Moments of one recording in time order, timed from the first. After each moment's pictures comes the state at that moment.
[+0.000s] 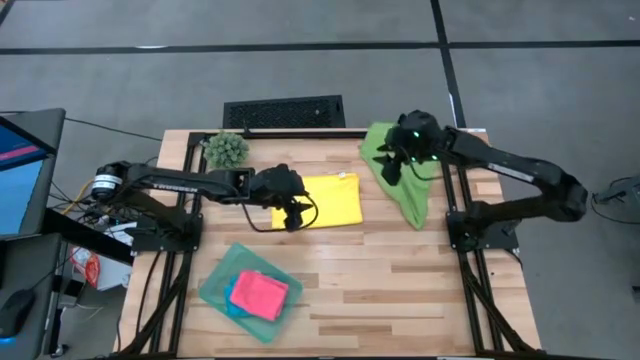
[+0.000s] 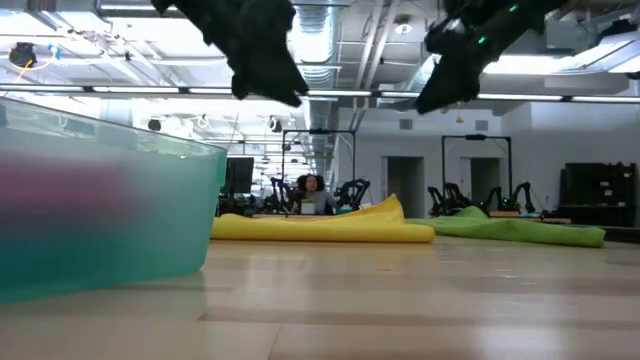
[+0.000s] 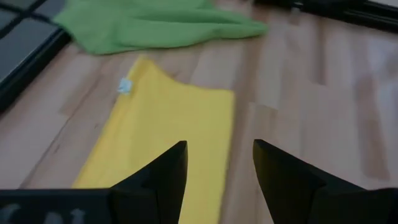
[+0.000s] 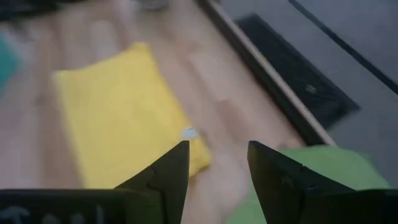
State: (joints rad) left arm 0.05 1.41 1.03 -0.29 -0.13 -0.21; right arm -0.53 1.15 0.96 -0.51 -0.11 -0.11
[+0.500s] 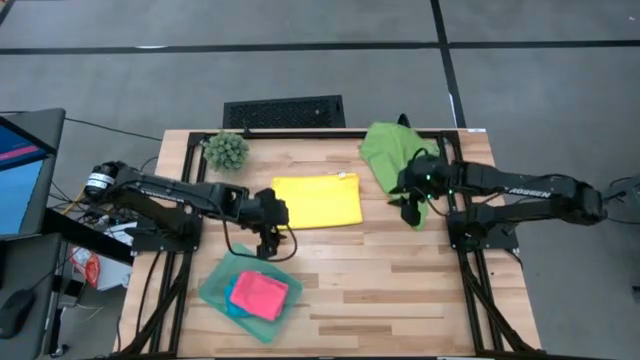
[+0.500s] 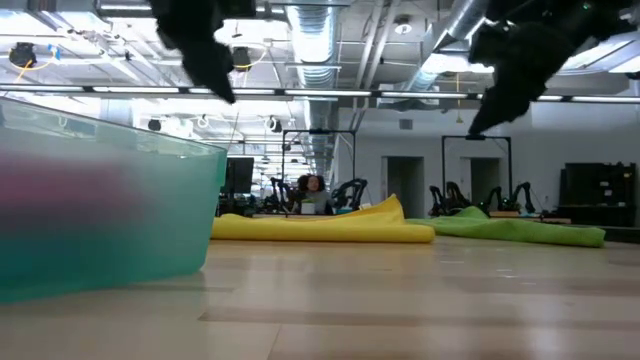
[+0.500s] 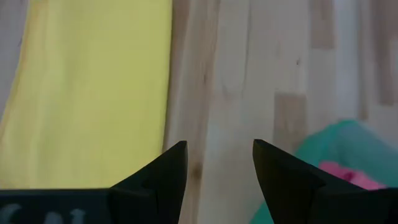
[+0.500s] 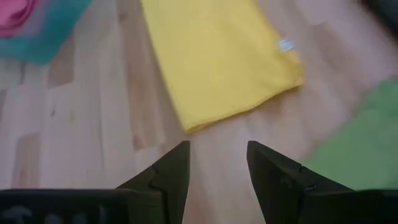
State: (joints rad) left arm -0.13 1.35 1.05 -0.68 -0.07 -0.25; right arm -0.27 0.89 0.66 -0.59 -0.13 0.02
